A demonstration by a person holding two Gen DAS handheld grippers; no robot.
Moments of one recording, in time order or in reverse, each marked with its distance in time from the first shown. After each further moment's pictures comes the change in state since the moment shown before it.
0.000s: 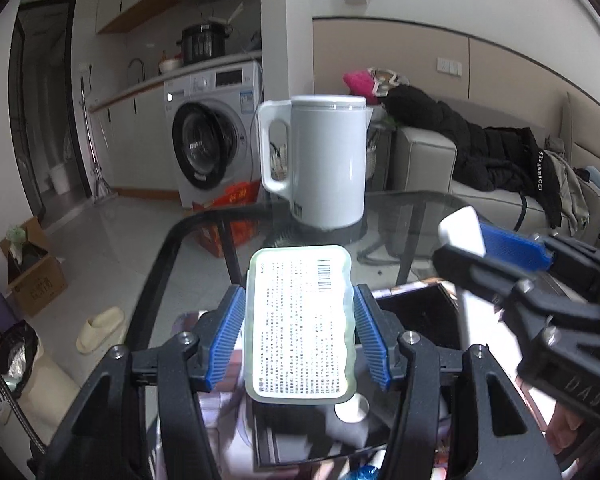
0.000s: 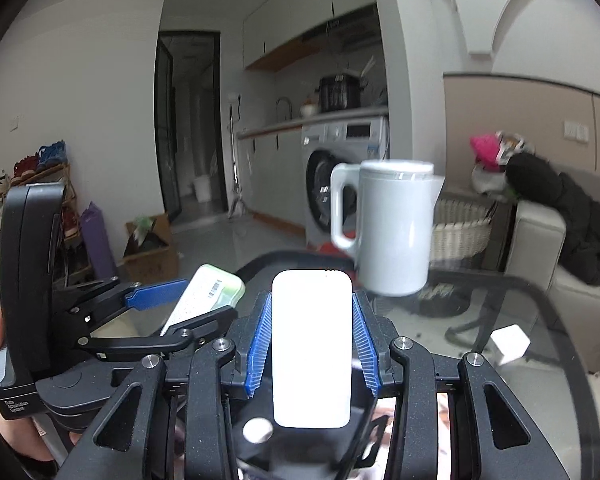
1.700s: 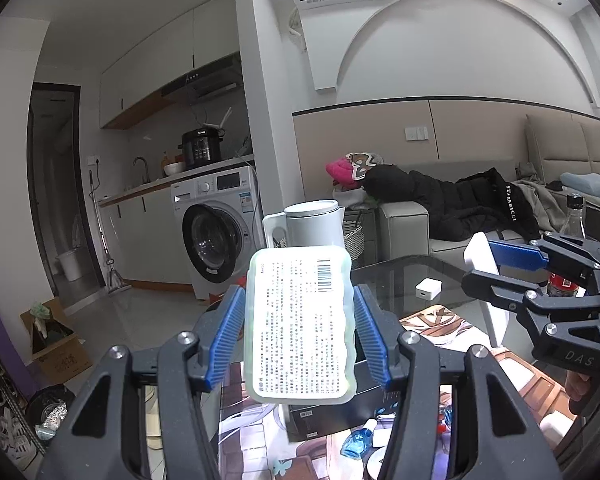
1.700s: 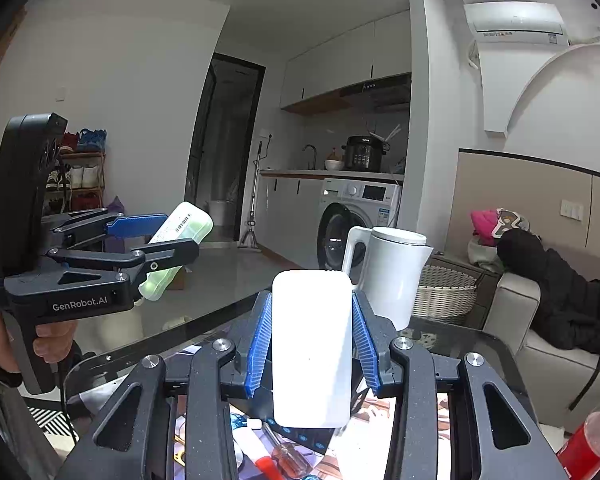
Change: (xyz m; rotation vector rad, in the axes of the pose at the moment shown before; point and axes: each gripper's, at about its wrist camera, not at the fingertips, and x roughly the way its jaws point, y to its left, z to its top) left arm -0.168 0.000 -0.028 0.146 -0.370 0.017; right arm -0.153 0.051 -0.031 -0.209 -0.219 -0.010
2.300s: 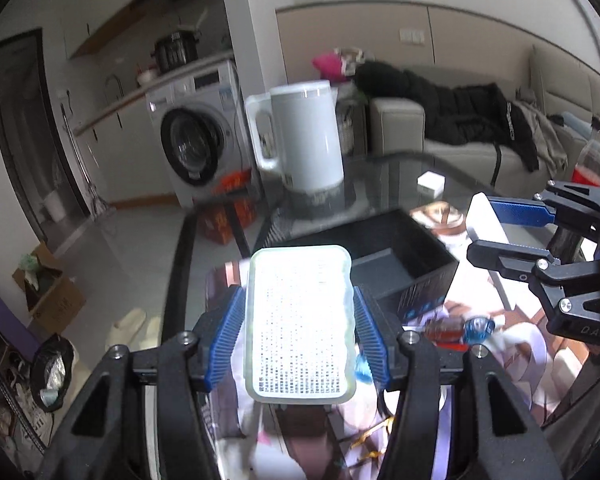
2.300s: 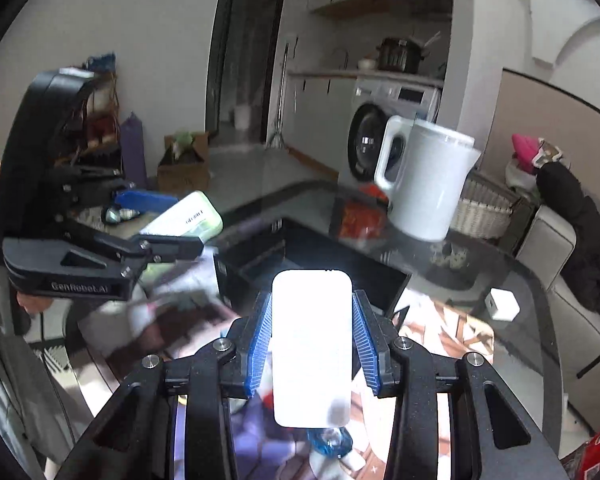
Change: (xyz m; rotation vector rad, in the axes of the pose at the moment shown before) left arm 0.056 -0.006 -0.031 0.023 0.358 -0.054; right arm 0.062 -0.003 -0.037 -0.017 0.352 0.117
